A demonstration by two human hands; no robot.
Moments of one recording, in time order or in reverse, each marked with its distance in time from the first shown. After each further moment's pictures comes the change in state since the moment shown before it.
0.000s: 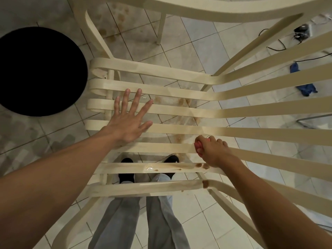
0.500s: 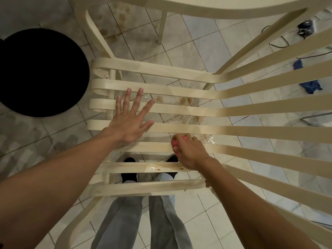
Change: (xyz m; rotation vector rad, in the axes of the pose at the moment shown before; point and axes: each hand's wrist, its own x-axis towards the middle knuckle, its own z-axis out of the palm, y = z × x) left_hand 0.000 -0.001 0.004 -0.004 0.057 0.014; right_hand 0.000 -0.072 0.011 0.174 0.072 -0.212
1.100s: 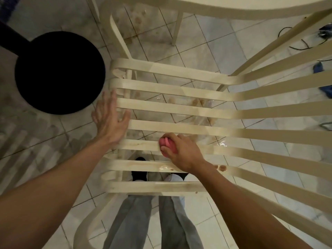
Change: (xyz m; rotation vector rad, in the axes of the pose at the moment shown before) left_hand -0.044 -0.060 0.021 -0.544 0.427 -0.445; right_hand 0.011 -0.049 0.017 0.175 0.143 -0.160
